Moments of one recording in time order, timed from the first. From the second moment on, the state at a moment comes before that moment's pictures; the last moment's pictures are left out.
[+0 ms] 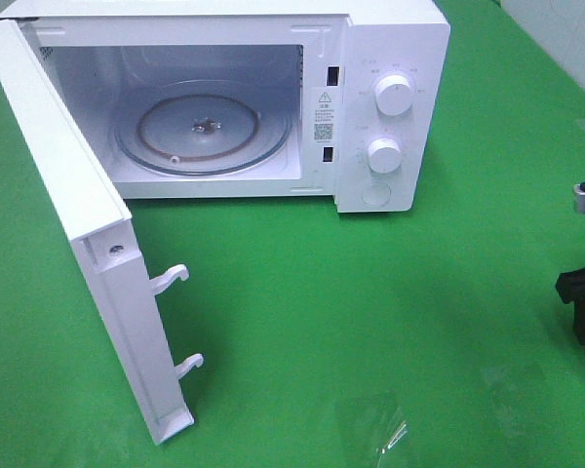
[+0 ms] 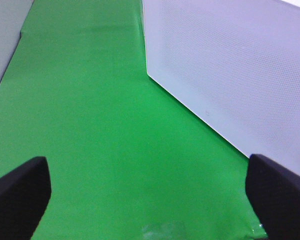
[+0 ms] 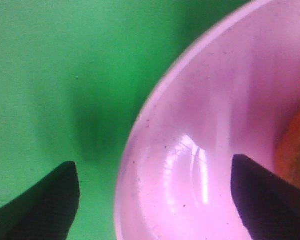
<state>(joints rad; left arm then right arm) -0.03 -0.01 -0.50 -0.06 1.05 0.09 -0.08 1.74 -0.77 -0.21 0.58 0.08</state>
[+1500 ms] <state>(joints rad) -0.03 -0.01 -0.50 -0.06 1.05 0.09 -0.07 1.80 -0.77 -0.20 0.62 0.19</state>
